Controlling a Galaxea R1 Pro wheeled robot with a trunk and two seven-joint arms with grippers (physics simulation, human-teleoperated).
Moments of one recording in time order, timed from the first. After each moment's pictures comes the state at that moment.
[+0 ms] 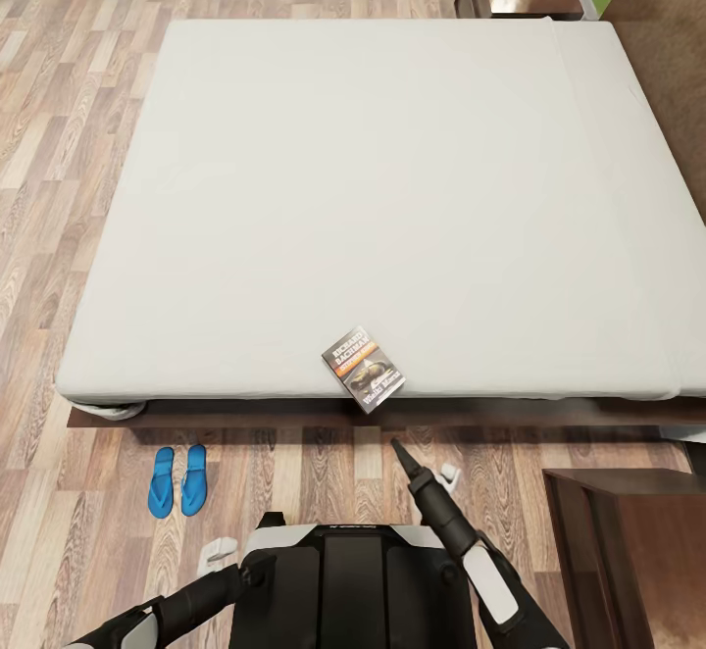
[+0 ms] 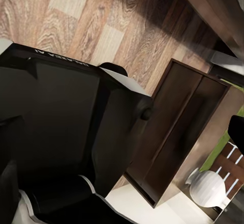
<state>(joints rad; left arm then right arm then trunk) -0.57 0.16 -0.22 -0.04 0.63 0.00 -0.95 -0.43 0.12 -0.12 -0.65 -0.82 0.12 0.87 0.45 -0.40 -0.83</state>
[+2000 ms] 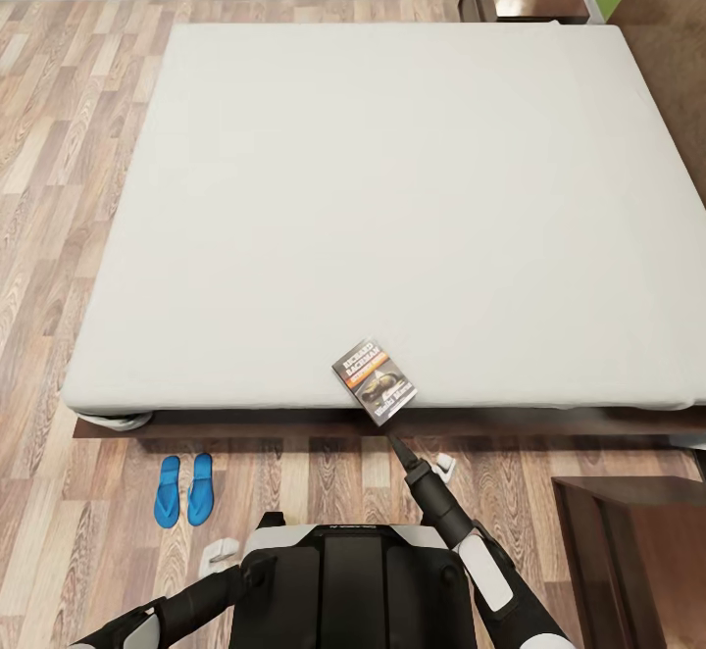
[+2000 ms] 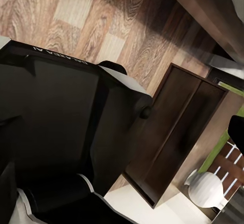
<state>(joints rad) -0.57 0.15 -0.22 -0.03 0.63 0.00 -0.95 -0.46 0.12 -0.10 -0.65 -0.82 0.13 0.97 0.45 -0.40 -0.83</state>
